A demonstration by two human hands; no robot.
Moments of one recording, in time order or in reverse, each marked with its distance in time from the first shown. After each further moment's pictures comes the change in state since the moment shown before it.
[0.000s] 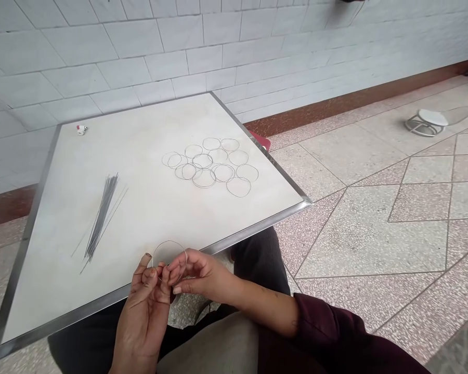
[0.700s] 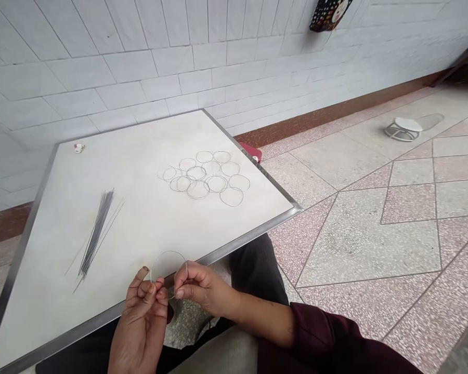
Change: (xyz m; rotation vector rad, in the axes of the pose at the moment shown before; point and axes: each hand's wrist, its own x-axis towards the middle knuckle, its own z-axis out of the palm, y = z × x) left_hand -0.006 0.000 0.004 0.095 -0.043 0.020; right_hand -0.005 -0.002 -0.001 -0.321 0.084 -0.208
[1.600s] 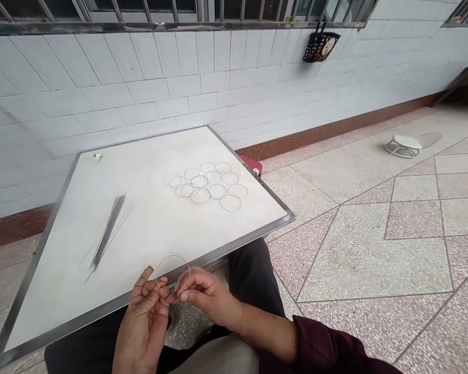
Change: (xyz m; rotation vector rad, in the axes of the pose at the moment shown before) left_hand -0.023 -0.002 -0.002 -0.014 -0.028 0.037; right_hand -0.028 -0.012 0.015 0.251 0.018 0.002
